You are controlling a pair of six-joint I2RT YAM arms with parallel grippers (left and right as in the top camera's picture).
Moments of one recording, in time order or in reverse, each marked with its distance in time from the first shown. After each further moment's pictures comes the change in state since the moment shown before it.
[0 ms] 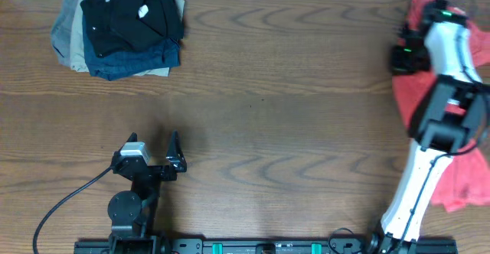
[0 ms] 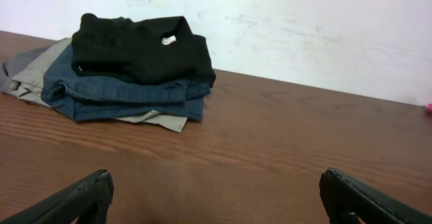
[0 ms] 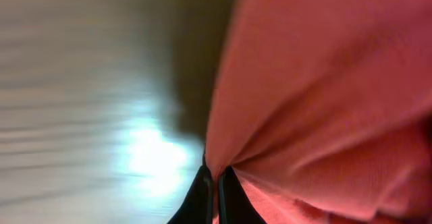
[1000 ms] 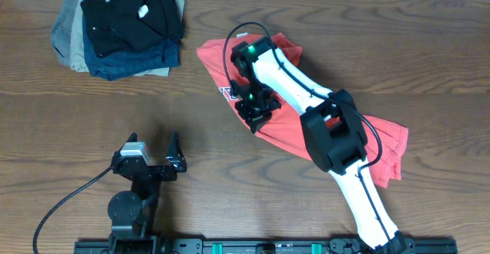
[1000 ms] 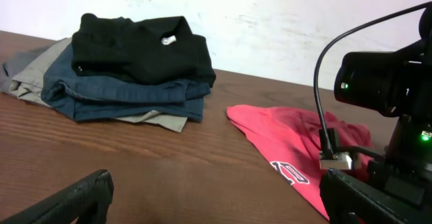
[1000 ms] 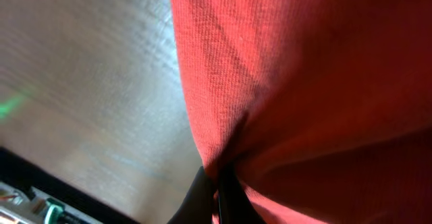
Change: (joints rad) left arm 0.000 0.000 0.000 0.000 0.000 0.000; right arm 0.822 0.002 -0.025 -0.340 -0.301 0.113
